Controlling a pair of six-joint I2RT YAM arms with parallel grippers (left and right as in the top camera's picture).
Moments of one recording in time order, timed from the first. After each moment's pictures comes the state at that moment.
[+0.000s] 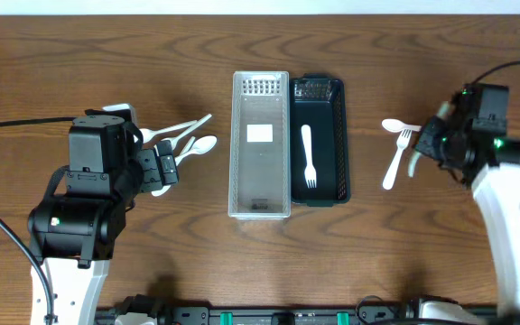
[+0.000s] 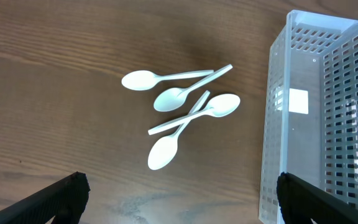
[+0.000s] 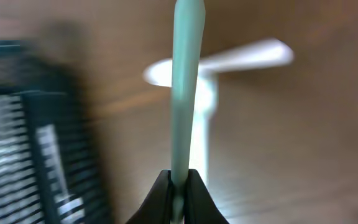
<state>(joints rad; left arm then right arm) -0.10 1.02 1.17 -1.02 -0.09 -0.22 -0.04 1.32 1.08 -0.72 -0.08 0.36</state>
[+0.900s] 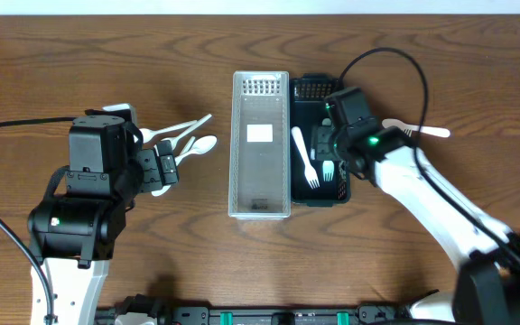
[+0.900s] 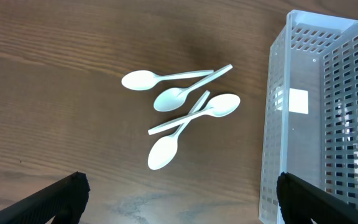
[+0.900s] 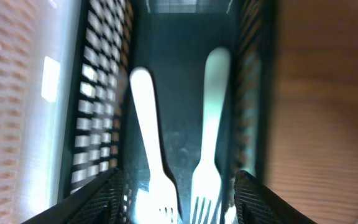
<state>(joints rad) -0.10 1.02 1.17 -1.02 -0.09 -0.22 0.43 1.58 1.10 -0.54 0.06 0.43</state>
